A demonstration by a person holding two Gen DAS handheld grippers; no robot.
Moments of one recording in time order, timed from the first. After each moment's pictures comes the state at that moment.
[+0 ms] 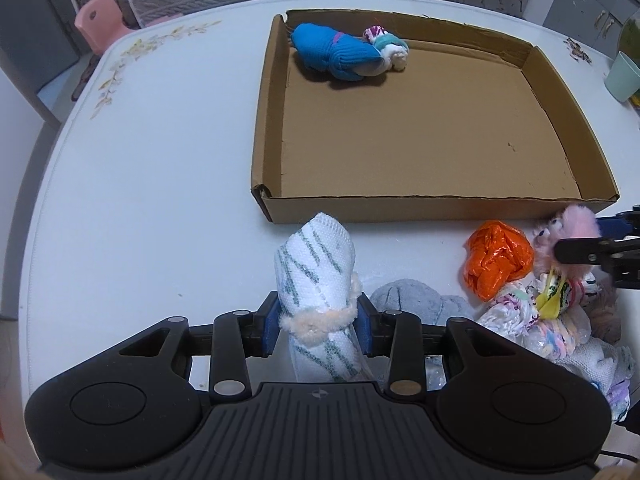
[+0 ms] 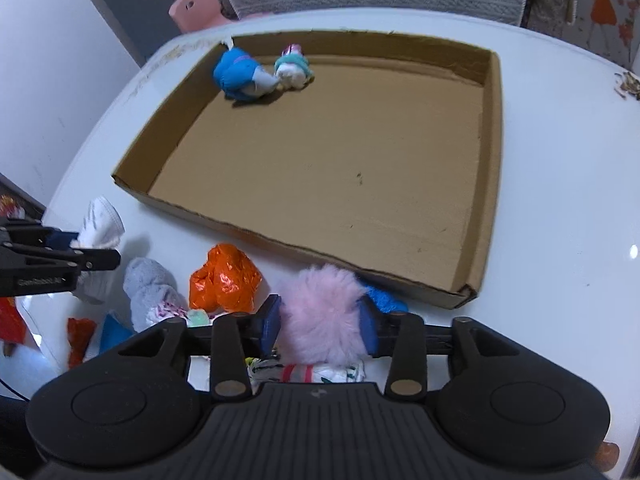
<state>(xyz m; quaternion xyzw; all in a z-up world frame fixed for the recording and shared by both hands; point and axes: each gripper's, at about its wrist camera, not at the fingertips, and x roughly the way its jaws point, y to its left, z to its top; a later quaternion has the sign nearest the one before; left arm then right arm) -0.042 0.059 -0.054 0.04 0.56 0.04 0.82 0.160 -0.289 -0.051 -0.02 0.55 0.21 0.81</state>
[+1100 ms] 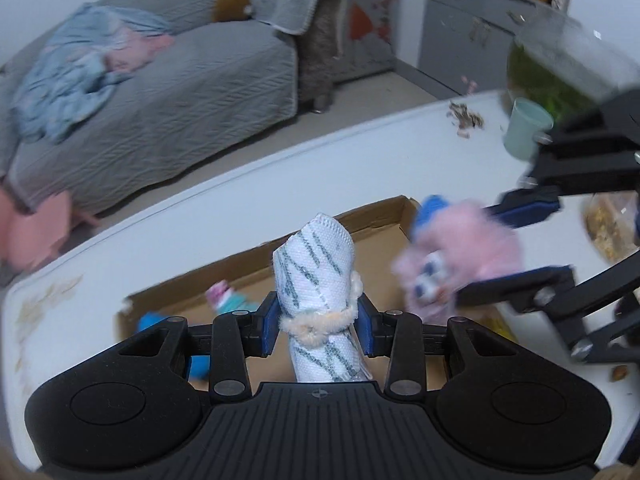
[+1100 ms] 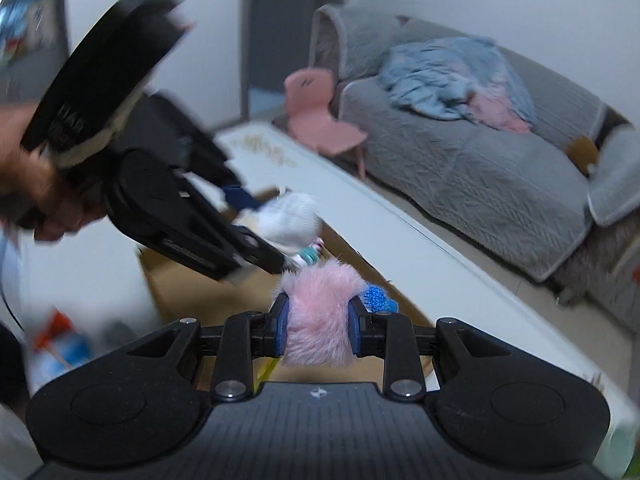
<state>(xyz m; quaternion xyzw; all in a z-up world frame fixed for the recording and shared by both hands) 0.124 -0.060 -0.004 0.15 0.45 -0.13 0.87 0.232 -0.295 0.063 -0.23 0.33 0.38 0.83</state>
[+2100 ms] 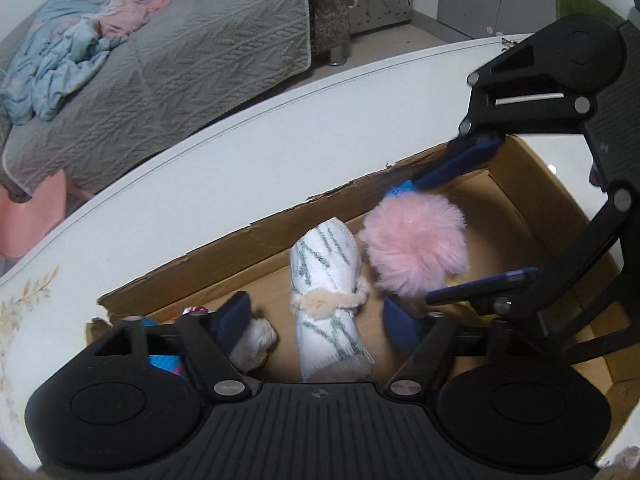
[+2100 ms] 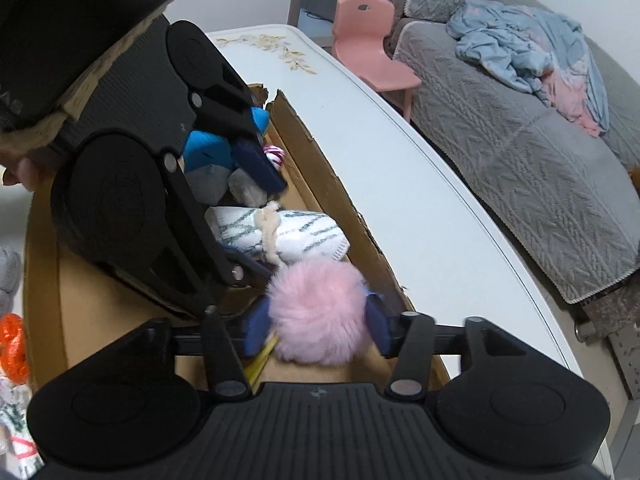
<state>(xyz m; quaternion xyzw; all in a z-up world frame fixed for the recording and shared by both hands) 0.180 -0.033 -0.073 0.18 0.49 -0.10 0.84 0.320 -0.246 -0.025 -0.31 0.38 0.42 0.76</state>
